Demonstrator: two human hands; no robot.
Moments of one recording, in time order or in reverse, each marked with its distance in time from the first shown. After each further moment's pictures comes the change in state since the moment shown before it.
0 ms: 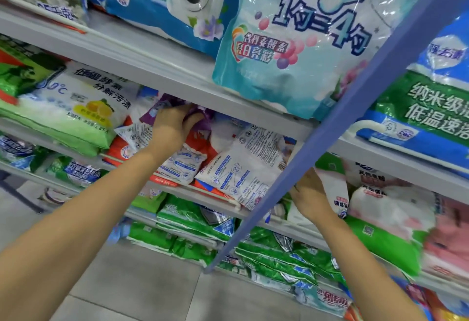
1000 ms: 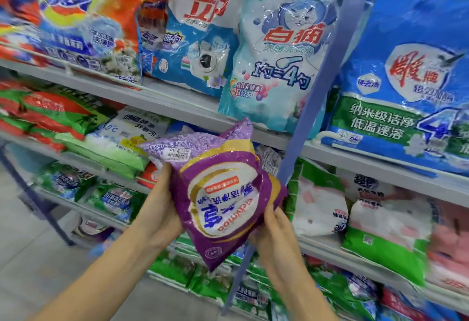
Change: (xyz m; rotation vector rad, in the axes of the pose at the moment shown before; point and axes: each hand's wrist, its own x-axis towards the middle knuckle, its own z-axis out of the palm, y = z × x) left_hand -0.148 0.115 -0.123 -1.823 -0.311 -0.594; right_hand -0.136 -0.158 -0.051 1.692 -0.171 0.263
